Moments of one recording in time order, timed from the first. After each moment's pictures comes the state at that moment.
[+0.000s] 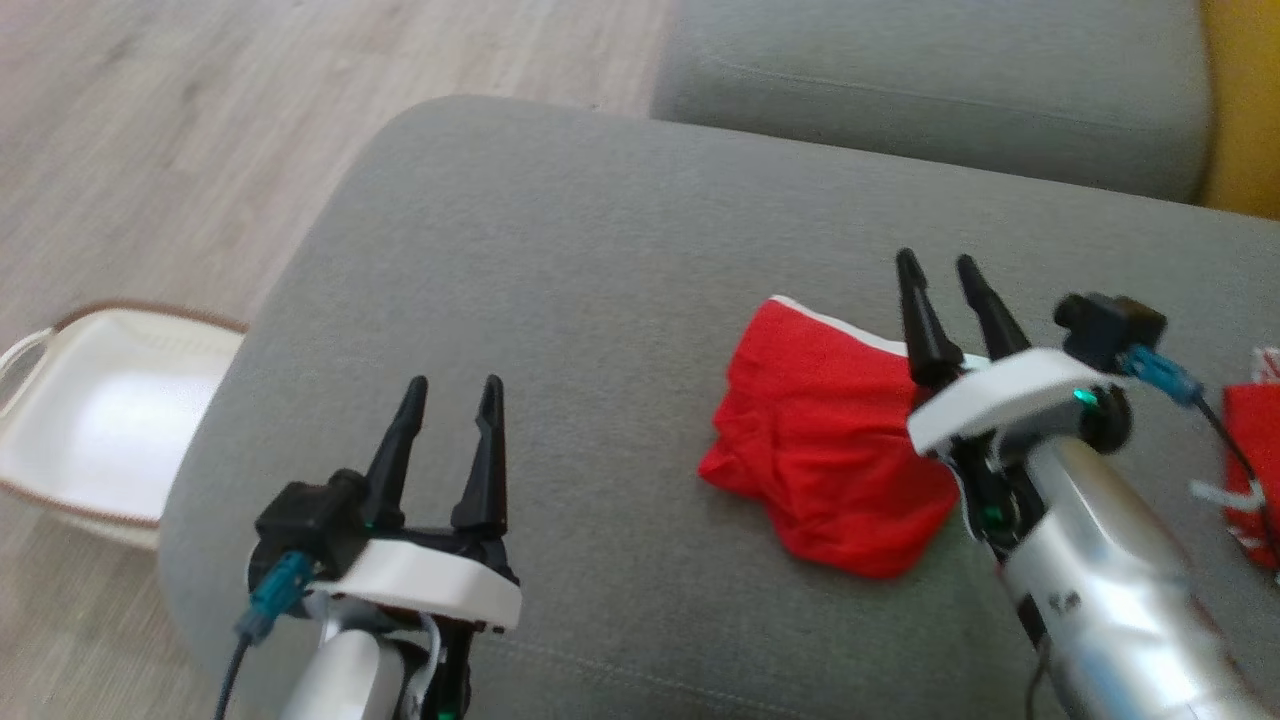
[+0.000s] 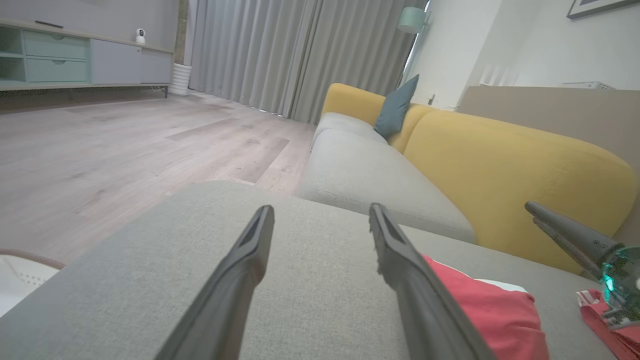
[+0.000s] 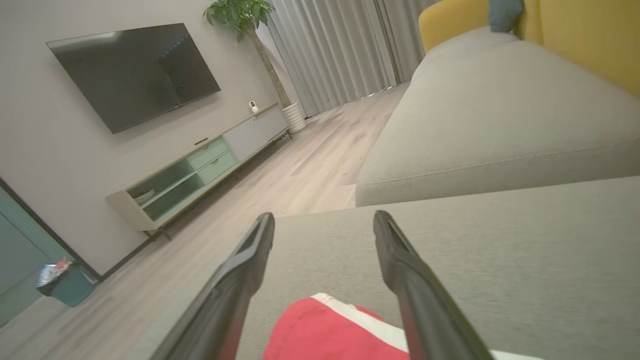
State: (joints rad) left arm -0.06 0.05 -0.32 0.10 -0.34 0.07 -0.25; right arm -0.54 -0.13 0.36 0.79 0.68 0.13 -0.25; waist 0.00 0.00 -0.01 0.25
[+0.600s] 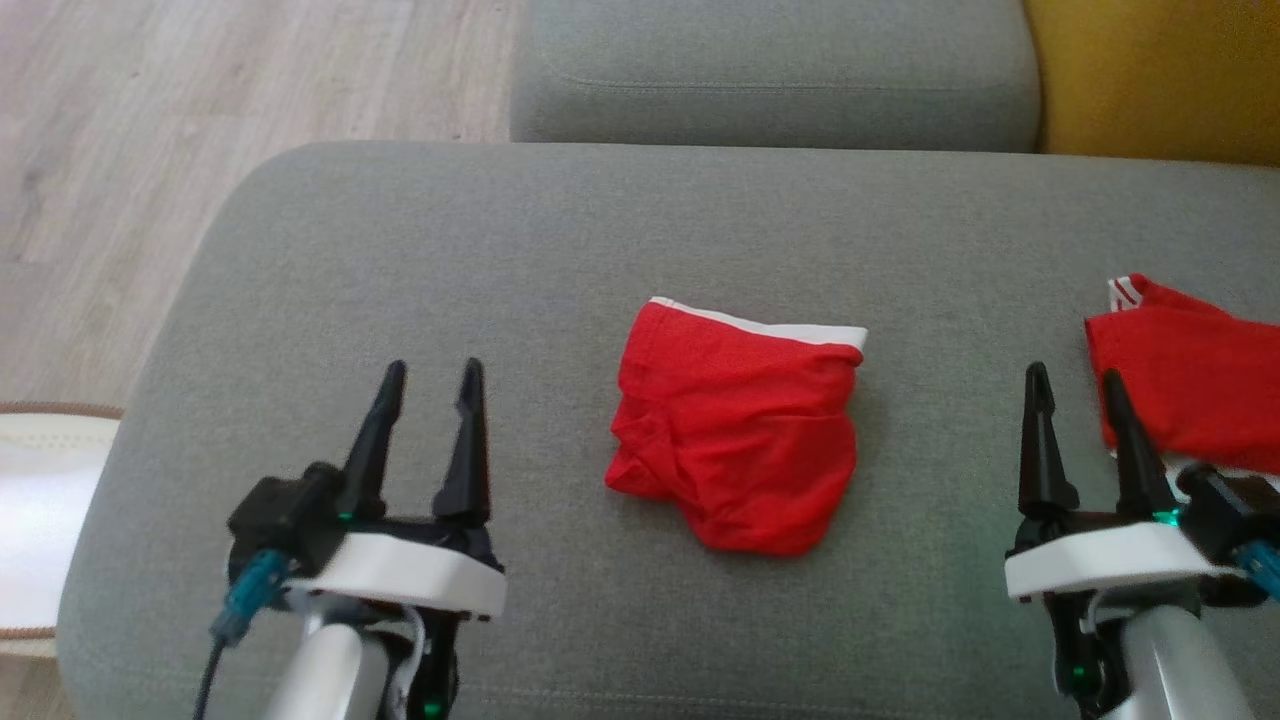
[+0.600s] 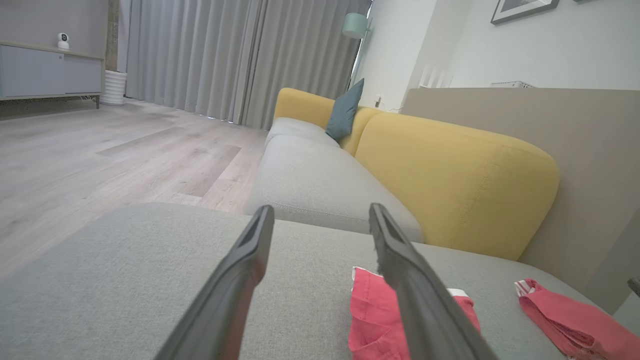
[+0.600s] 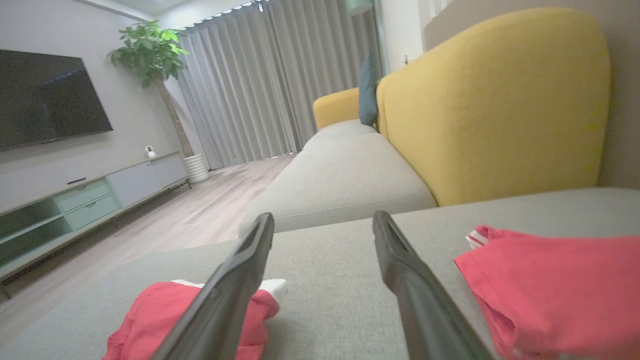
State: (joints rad) left arm -0.06 0.05 -0.30 0.06 -0.34 0.06 -0.25; right arm -0.09 -0.05 -0.03 0.29 0.26 0.13 -0.24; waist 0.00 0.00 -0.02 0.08
